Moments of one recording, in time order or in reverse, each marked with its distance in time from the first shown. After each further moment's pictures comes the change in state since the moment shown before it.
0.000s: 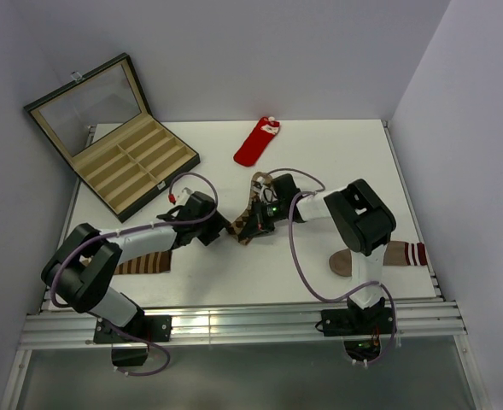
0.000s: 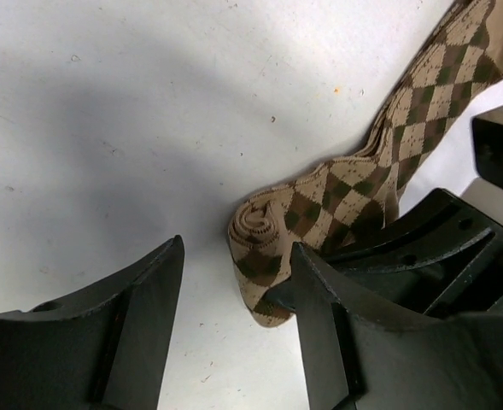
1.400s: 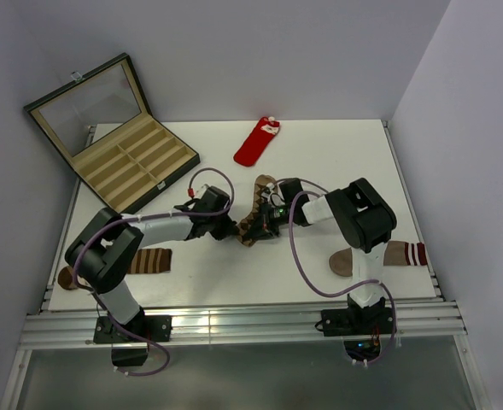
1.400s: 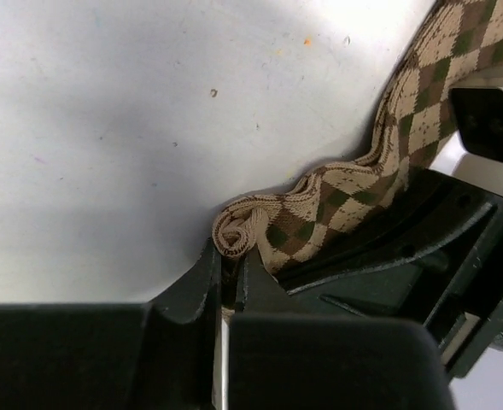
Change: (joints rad) left arm -0.043 0.170 0.140 -0.025 0.084 0.079; right arm -0.068 0.037 -0.082 0.124 -0.108 0.242
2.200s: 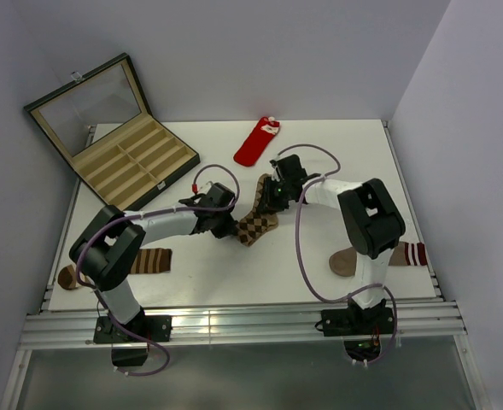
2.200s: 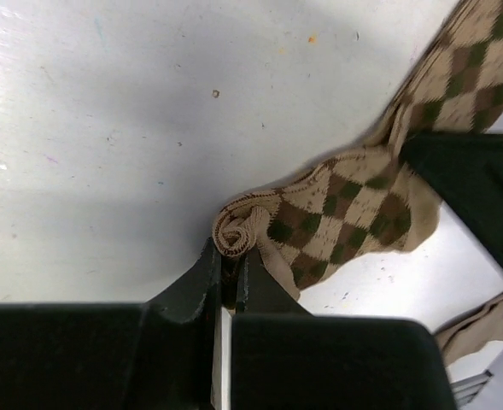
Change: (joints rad) left arm -0.016 0.033 0.101 -0.144 -0.043 0.062; right arm -0.006 -0.094 0.245 -0.394 0.577 -0.316
